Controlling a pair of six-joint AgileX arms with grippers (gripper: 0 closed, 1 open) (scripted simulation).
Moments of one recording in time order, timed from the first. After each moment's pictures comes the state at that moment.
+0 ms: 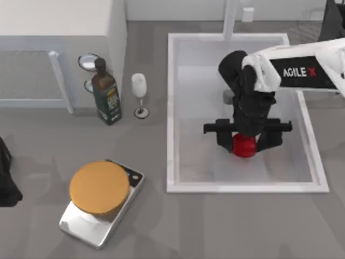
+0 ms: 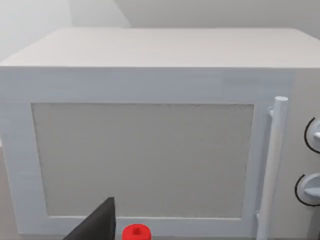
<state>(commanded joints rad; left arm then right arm) 0.00 0.00 0.00 0.00 0.00 0.00 0.41 2.56 1.74 -0.75 0.01 0.43</state>
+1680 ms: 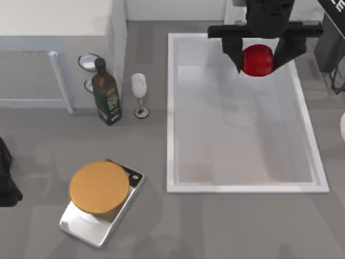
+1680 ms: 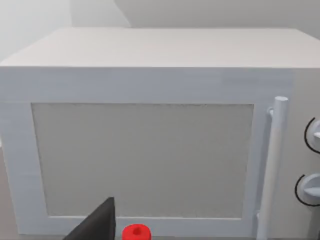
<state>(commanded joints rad) 0.00 0.00 0.00 0.00 0.00 0.00 0.40 2.57 2.80 -1.76 0.03 0.42</state>
